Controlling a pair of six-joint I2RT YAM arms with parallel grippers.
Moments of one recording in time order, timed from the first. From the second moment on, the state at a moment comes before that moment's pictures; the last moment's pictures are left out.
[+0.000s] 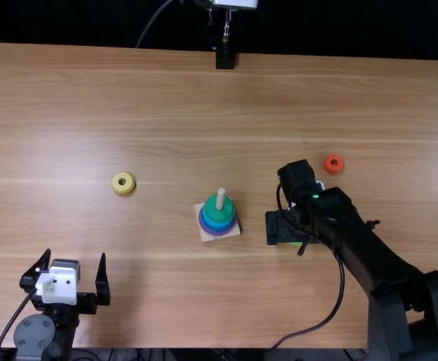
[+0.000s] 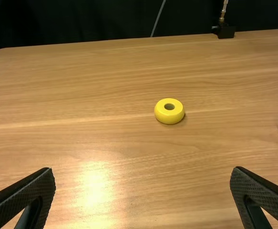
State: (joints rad) left arm -0.04 0.01 0.10 -0.37 0.01 0.03; right arm 0.30 1.78 1.08 -0.74 0.12 0.22
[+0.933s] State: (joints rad) left arm -0.04 0.01 0.10 -0.37 0.01 0.03; right arm 0.31 1.78 1.08 -0.74 0.01 0.22
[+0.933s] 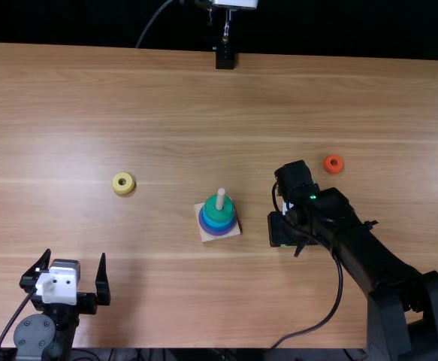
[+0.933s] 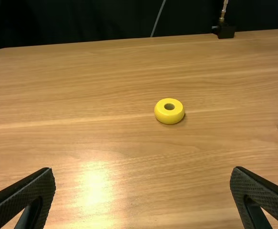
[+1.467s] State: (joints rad) left arm -0.04 0.01 0.10 -0.37 0.01 0.03; right arm 0.41 1.70 1.40 -1.02 -0.01 0.22
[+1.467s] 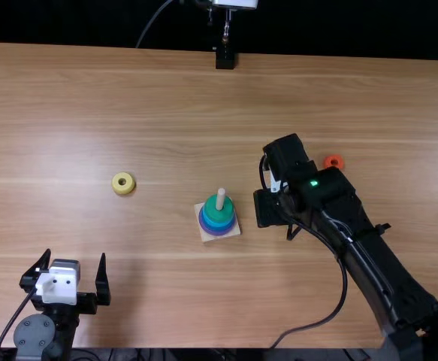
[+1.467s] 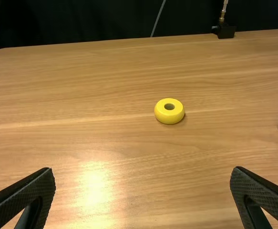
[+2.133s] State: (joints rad) left arm -0.04 0.01 0.10 -0.37 0.01 0.03; right arm 0.57 1.70 1.88 -1.26 -0.01 0.22
